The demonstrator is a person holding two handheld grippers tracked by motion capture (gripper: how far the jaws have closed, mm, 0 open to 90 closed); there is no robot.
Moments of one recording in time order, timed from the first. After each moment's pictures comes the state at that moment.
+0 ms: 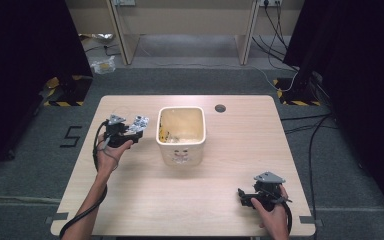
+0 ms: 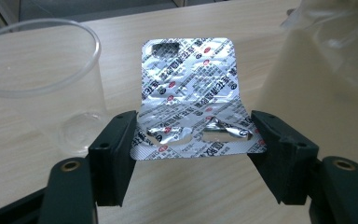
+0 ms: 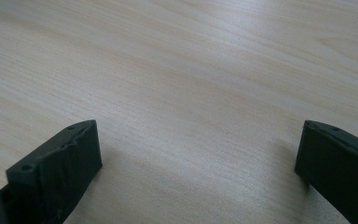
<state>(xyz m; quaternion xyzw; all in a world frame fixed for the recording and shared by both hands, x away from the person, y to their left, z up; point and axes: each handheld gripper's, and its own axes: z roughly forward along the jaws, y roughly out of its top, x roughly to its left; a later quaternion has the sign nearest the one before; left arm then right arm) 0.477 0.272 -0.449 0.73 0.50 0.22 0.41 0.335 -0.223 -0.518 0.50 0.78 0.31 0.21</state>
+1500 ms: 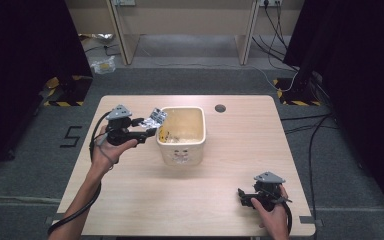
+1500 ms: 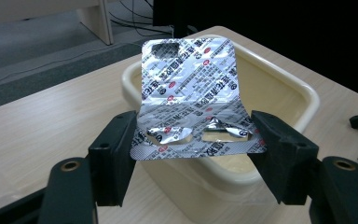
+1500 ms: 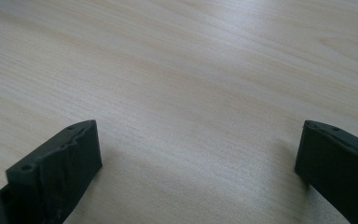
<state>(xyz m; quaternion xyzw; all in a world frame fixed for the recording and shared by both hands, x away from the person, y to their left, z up) 0.433 0.222 -0.361 0.78 0.37 0.17 0.48 0.335 -0.223 -0.518 0.50 0.78 0.31 0.21</state>
